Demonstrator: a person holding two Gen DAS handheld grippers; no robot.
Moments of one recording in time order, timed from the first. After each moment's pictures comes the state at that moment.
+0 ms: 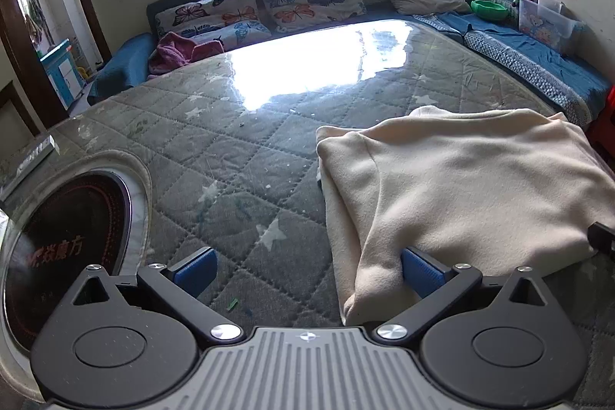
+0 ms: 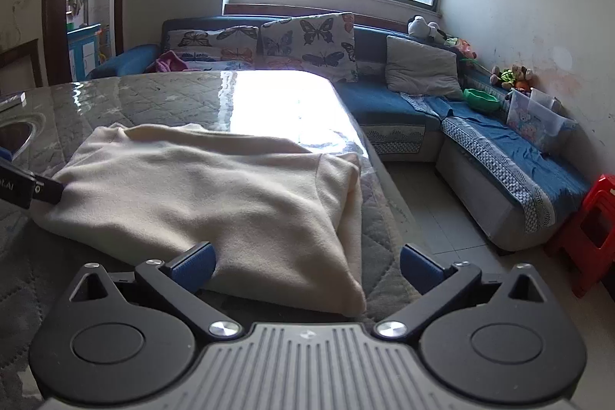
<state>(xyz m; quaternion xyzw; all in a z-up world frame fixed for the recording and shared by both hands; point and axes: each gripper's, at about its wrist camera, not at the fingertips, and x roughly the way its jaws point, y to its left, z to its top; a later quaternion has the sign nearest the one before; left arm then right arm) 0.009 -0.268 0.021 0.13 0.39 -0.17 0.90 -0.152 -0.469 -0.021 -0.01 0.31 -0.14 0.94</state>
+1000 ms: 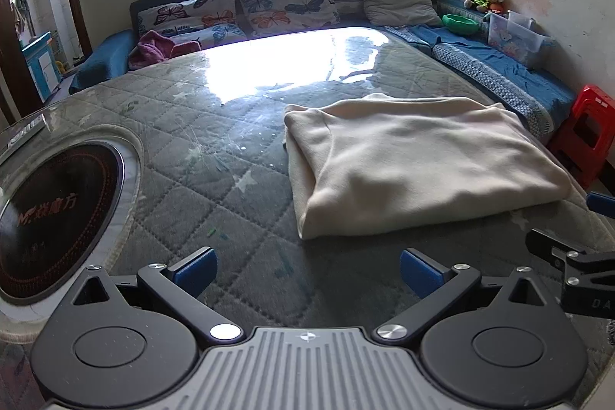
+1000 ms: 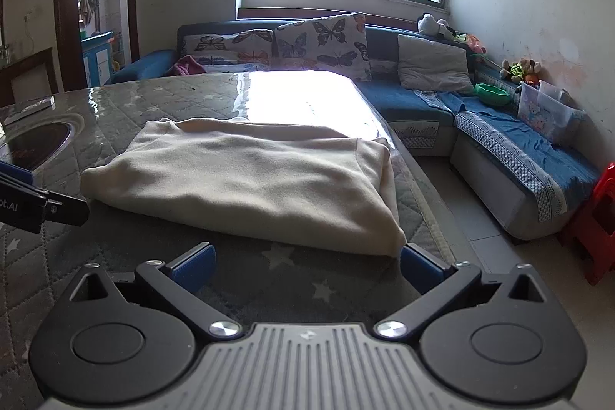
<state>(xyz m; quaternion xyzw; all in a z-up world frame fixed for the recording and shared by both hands) -0.053 -0.247 0.028 0.10 0.38 -0.22 0.89 -0.194 -0.431 -0.017 0.02 0.31 -0.12 0.94</state>
